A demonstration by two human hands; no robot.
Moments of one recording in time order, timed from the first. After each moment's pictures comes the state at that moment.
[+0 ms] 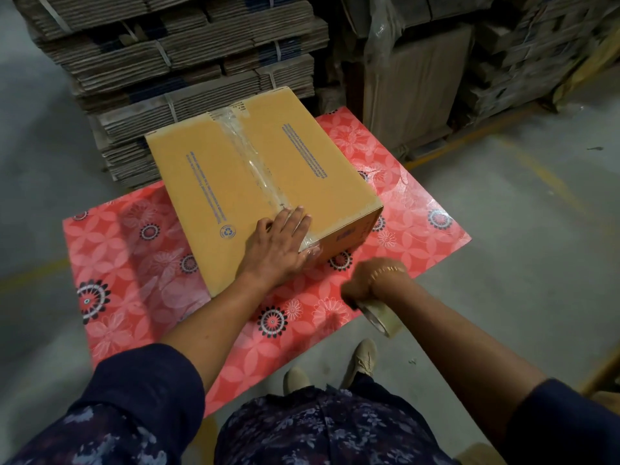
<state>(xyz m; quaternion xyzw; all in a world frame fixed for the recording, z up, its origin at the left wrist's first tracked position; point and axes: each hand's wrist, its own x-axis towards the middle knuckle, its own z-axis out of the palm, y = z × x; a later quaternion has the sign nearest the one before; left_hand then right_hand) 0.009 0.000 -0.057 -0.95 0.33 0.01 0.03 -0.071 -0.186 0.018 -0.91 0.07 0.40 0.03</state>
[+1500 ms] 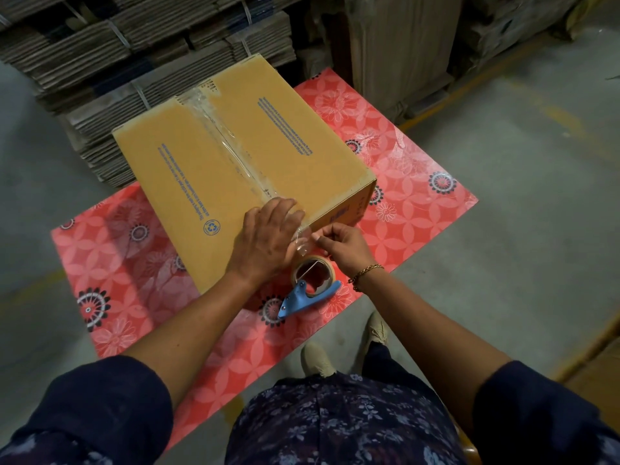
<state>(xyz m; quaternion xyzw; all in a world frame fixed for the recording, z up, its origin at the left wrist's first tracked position) 0.006 0.004 -0.065 -0.90 0.41 -0.14 -0.05 -0.055 -0.174 -0.082 -0.71 0.22 0.06 0.66</state>
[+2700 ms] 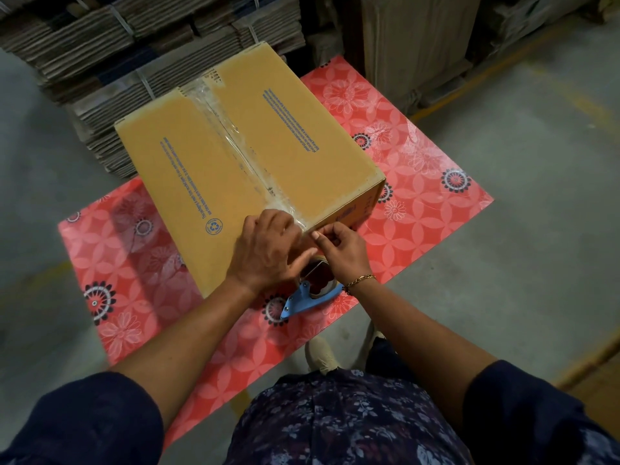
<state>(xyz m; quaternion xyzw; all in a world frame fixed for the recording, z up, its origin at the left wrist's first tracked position) -0.001 0.003 -0.056 -0.92 0.37 -0.11 -0.08 -0.051 -0.161 -0.107 -0.77 0.22 -0.02 0.60</state>
